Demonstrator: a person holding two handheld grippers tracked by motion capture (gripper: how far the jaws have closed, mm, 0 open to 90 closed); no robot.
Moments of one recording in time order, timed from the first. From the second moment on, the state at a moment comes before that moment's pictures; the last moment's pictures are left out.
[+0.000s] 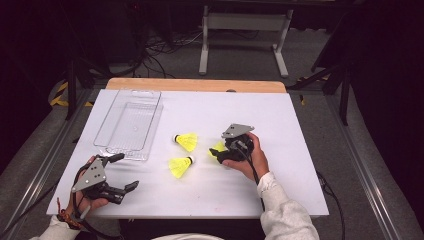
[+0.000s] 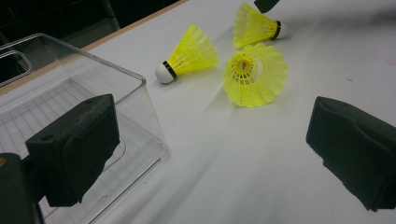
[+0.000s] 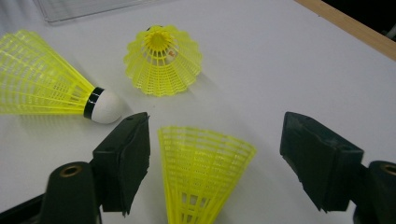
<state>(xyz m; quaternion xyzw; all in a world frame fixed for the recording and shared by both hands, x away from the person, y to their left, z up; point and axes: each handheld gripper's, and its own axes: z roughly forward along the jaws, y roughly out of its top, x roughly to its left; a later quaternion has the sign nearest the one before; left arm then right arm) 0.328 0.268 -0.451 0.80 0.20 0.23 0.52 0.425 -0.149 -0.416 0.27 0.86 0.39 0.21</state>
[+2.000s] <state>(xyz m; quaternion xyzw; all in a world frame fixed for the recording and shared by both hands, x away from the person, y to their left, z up) 0.329 0.265 -0.452 0.81 0.19 0.22 0.51 0.430 -0.145 -0.446 0.30 0.87 0.35 0.20</state>
